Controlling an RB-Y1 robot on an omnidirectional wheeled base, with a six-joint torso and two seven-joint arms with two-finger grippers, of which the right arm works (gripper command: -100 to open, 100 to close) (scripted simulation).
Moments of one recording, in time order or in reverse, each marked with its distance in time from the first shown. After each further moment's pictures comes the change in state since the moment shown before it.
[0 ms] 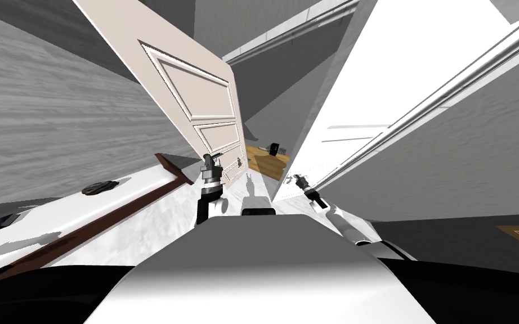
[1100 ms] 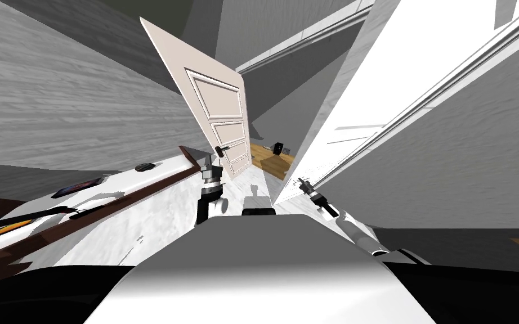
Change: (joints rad) arm 0.069 -0.078 0.031 0.032 0.004 -0.163 -0.053
